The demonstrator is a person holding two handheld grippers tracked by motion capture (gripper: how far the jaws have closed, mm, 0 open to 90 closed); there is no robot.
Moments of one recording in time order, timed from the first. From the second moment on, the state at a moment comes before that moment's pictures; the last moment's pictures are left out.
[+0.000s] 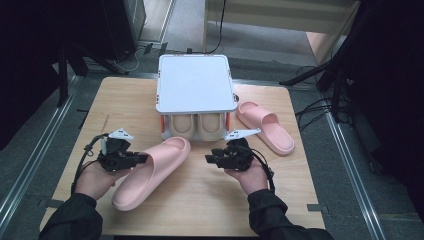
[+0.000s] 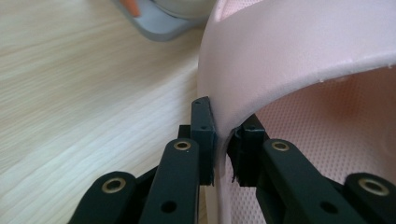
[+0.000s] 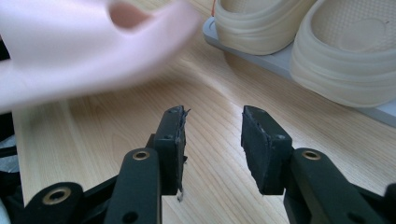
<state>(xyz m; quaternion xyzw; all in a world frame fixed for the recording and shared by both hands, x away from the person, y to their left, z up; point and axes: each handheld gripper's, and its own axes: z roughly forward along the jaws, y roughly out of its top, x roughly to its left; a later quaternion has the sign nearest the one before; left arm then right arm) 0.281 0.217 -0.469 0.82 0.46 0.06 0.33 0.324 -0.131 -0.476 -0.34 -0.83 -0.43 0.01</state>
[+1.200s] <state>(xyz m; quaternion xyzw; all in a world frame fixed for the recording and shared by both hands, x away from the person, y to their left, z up) 0.304 0.172 -0.479 0.86 0.37 -0.01 0.35 0.301 -0.153 -0.488 -0.38 -0.82 -0.42 0.00</state>
